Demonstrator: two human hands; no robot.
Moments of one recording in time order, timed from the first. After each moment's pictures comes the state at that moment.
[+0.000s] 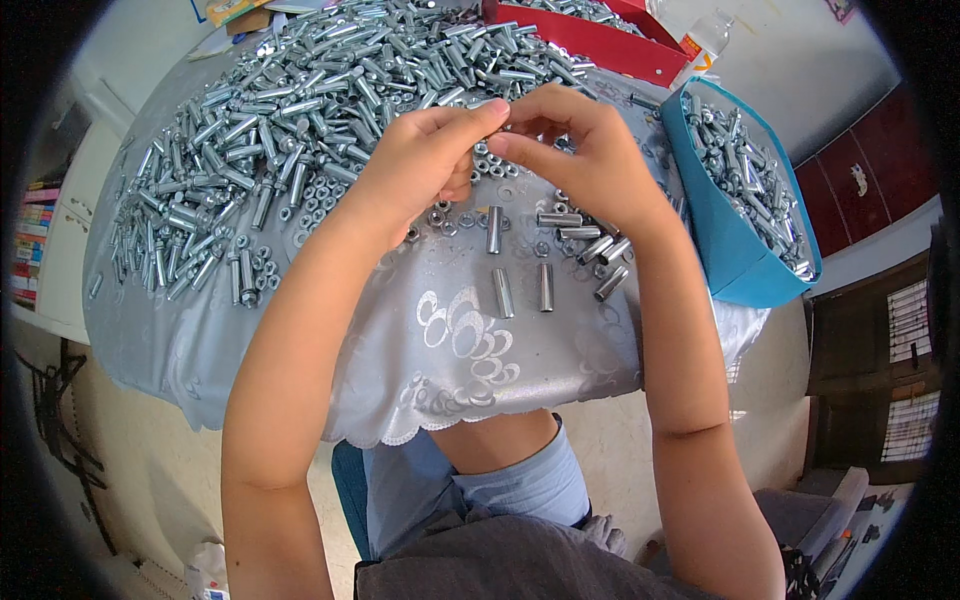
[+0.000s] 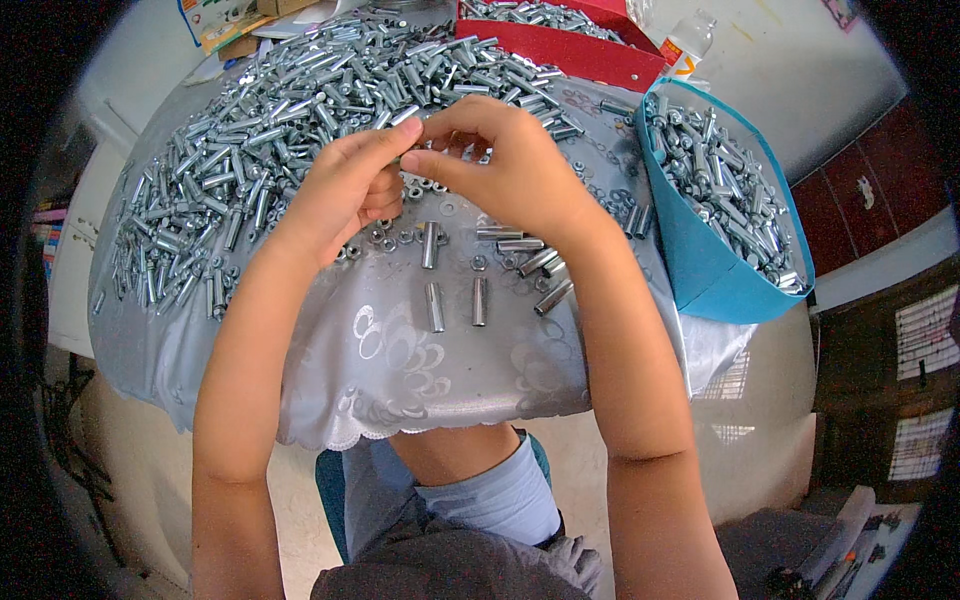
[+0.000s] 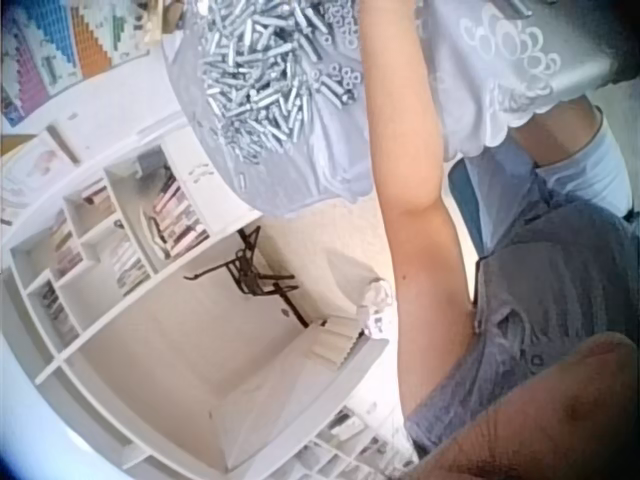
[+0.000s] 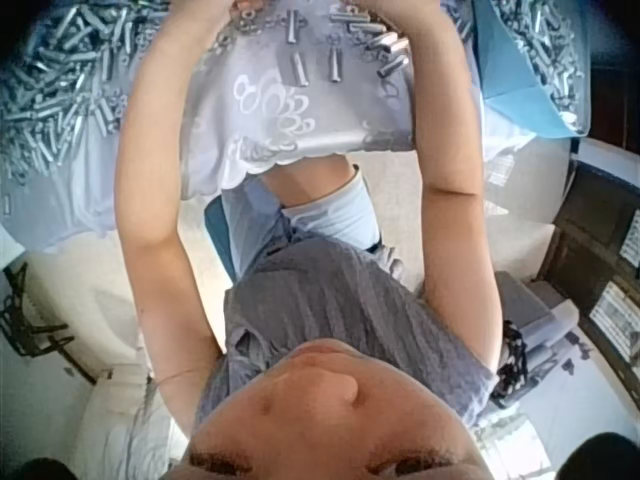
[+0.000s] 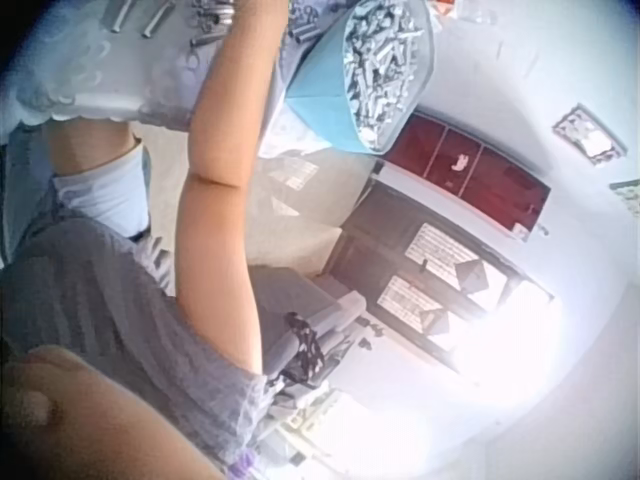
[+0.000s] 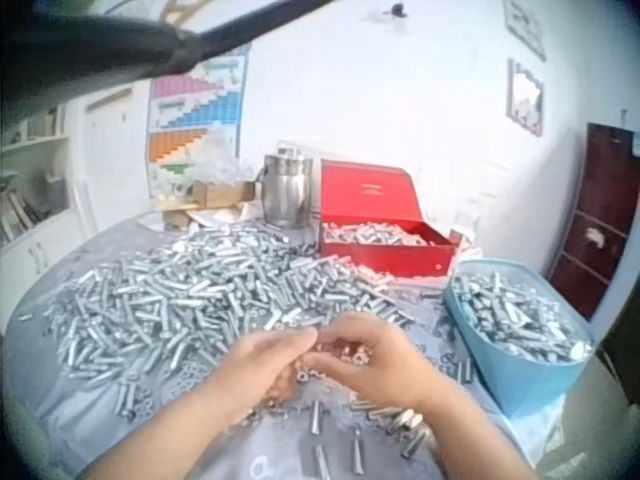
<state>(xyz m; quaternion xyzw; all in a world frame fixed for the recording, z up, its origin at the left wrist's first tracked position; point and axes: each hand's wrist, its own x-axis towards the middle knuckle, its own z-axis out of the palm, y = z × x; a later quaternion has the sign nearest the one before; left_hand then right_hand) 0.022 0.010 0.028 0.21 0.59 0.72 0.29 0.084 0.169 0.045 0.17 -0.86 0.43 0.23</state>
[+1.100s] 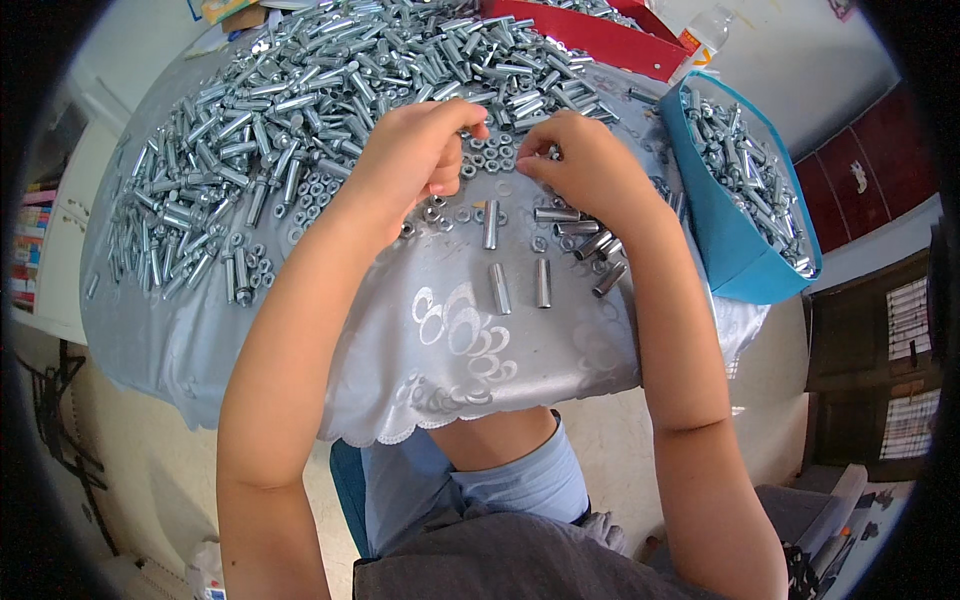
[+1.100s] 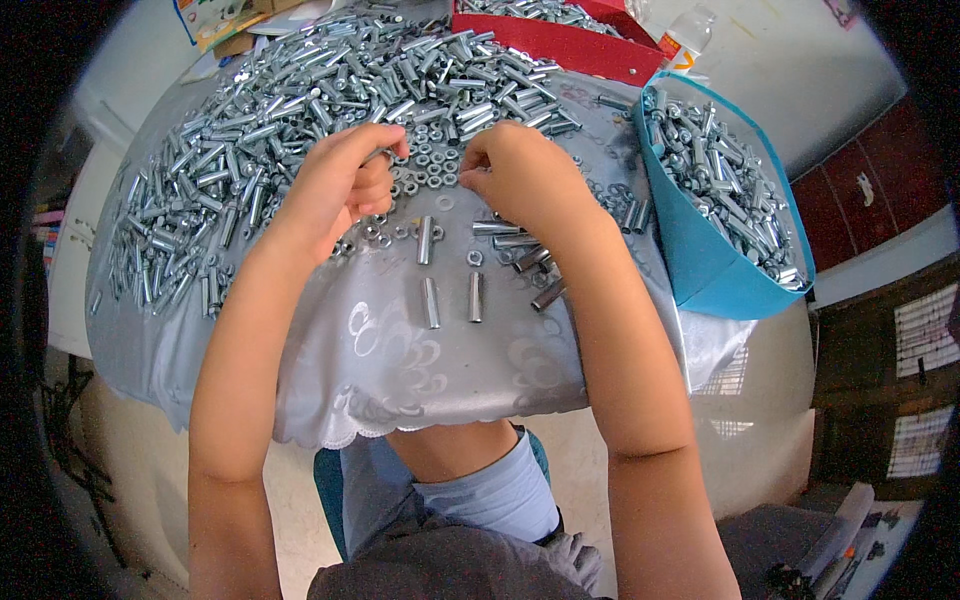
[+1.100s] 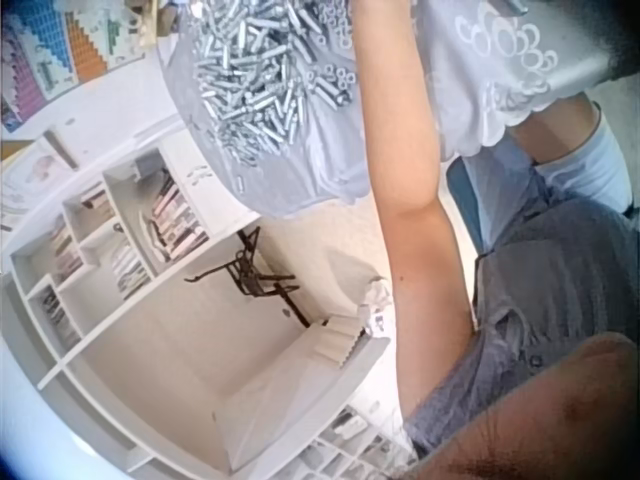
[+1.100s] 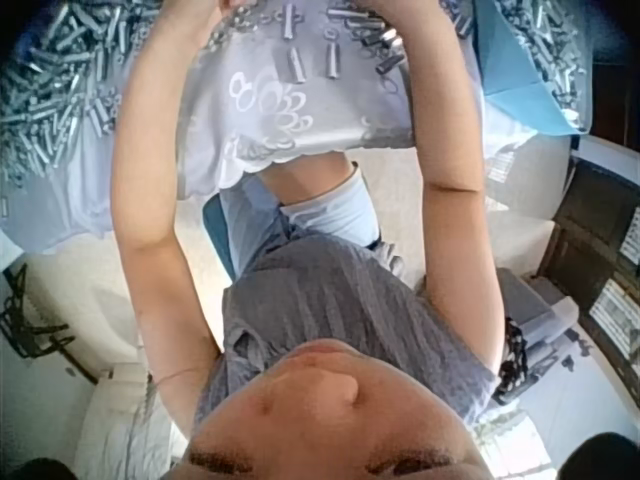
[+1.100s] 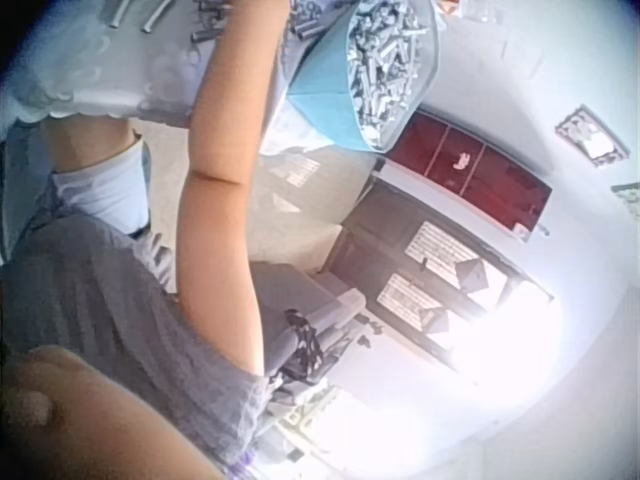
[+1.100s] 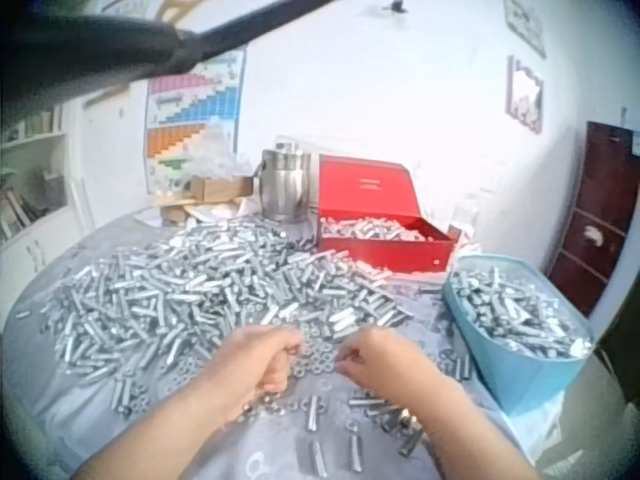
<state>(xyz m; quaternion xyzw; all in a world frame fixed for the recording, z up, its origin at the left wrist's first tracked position) 0.025 0.010 0.033 0.17 0.59 0.73 0.30 0.081 0.191 0.024 0.02 -0.97 0.24 0.10</state>
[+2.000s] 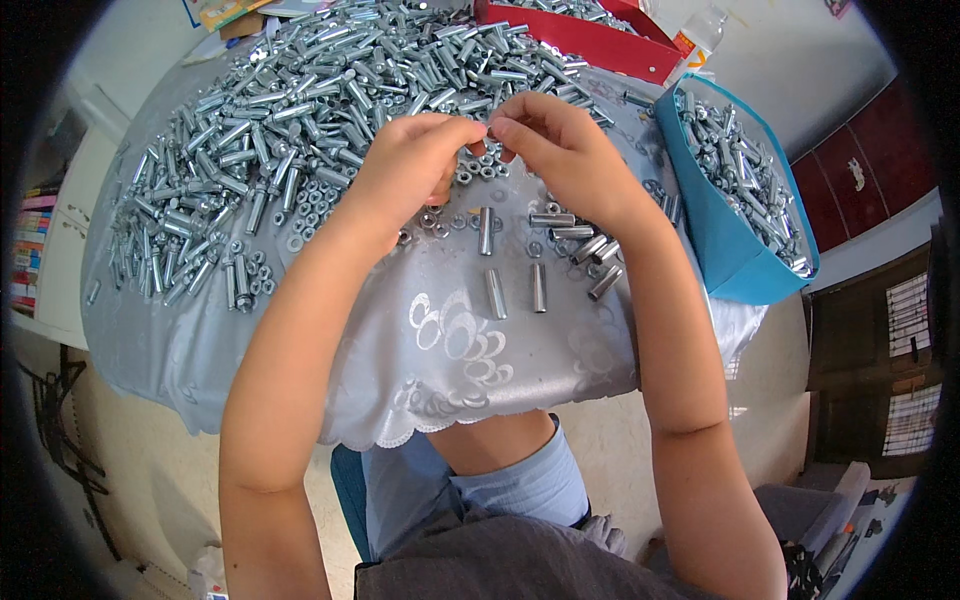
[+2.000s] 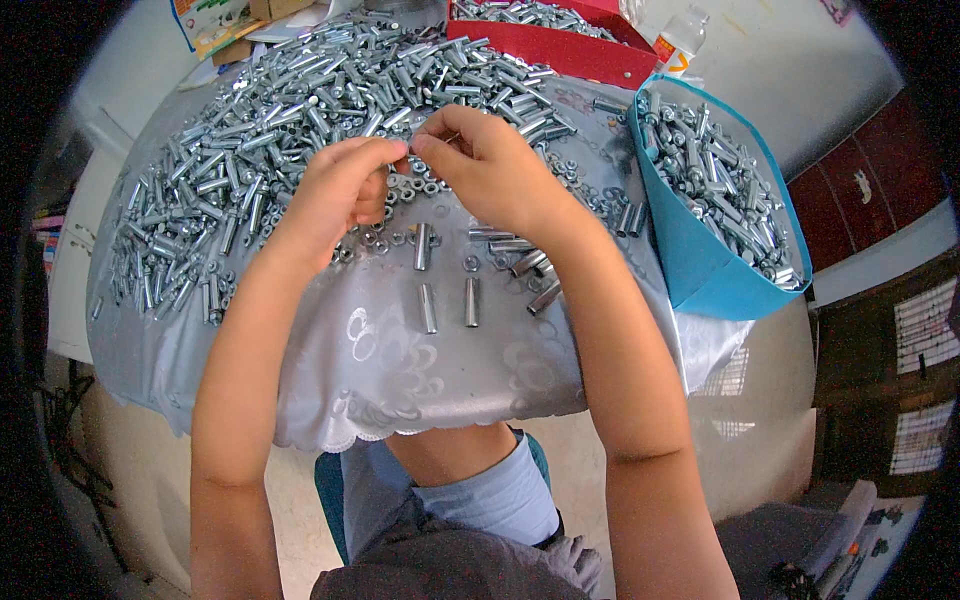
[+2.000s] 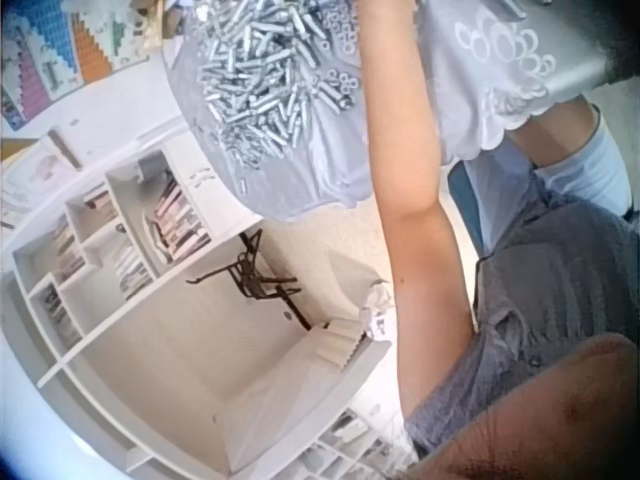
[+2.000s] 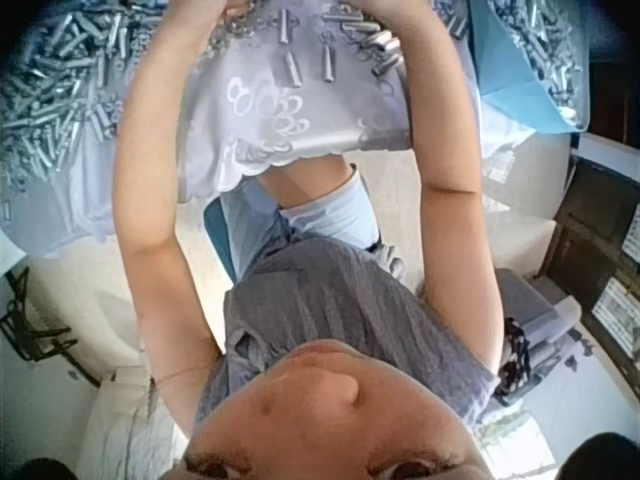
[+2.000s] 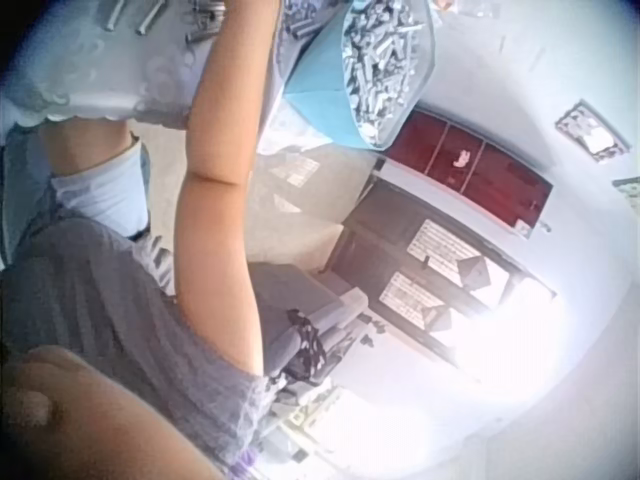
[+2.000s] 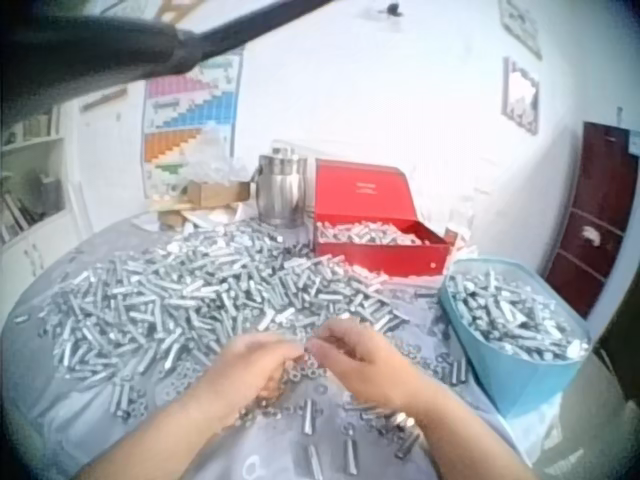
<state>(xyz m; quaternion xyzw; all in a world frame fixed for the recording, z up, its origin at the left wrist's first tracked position) 0.028 0.010 0.032 0.19 0.65 0.69 0.26 0.079 0.173 0.035 0.06 -0.84 0.54 0.08</state>
